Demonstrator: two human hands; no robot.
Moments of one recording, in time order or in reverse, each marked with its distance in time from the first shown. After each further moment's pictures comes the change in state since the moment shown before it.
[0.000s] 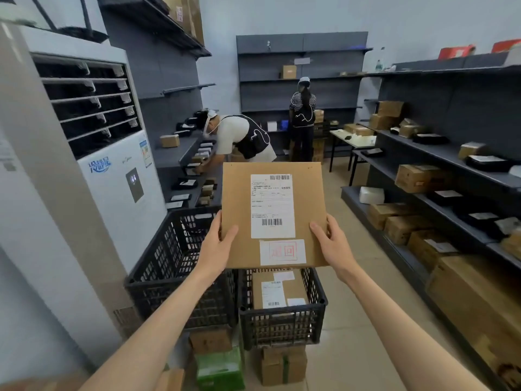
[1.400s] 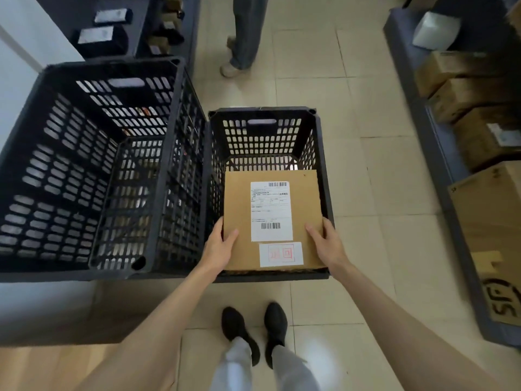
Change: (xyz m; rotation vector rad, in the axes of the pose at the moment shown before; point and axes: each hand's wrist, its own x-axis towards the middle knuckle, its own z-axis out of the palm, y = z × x) left_hand 0.158 -0.348 0.159 0.090 -0.152 -0.823; right_hand 0.185 0.388 0.037 -0.227 -0.115 0.795
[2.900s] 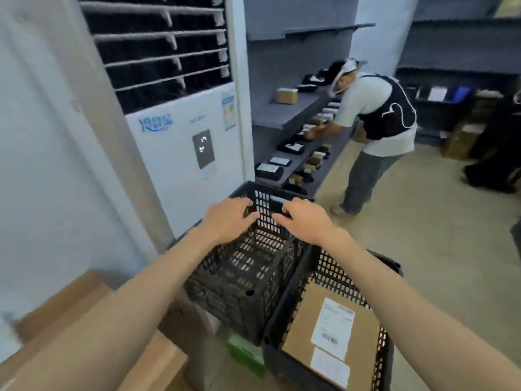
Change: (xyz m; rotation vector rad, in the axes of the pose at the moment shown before) left_hand -0.240 0.207 -0.216 0.920 0.690 0.346; right_hand -0.195 -0.364 0.093 -1.151 -0.195 -1.365
